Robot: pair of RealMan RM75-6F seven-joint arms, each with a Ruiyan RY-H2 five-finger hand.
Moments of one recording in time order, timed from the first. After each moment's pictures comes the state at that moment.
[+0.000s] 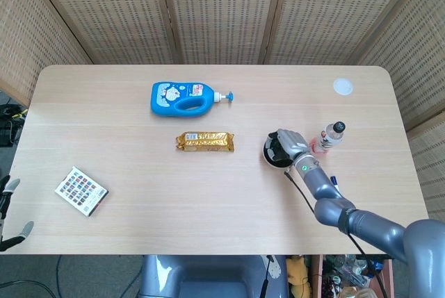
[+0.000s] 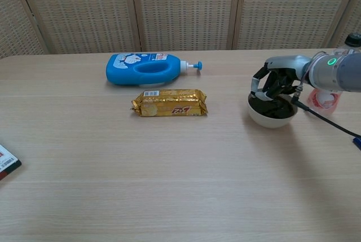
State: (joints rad) left arm 0.04 -1.16 0.01 -1.52 1.51 1.55 -0.04; right arm 0.91 -1.58 0.24 -1.12 -0.76 0.54 0.00
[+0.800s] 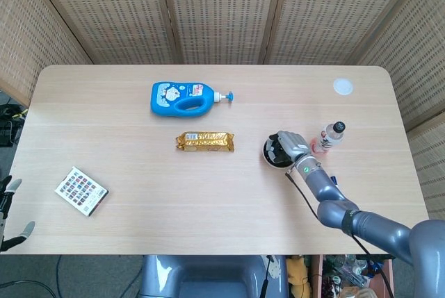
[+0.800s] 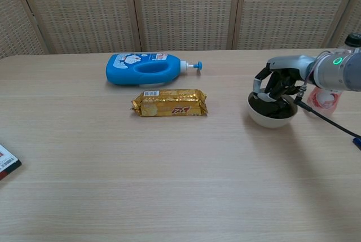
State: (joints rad) left arm 0.04 -1.16 0.01 -1.52 1.52 1.54 -0.04; right arm 0.90 -1.54 0.22 -1.16 -0.76 0.54 0.00
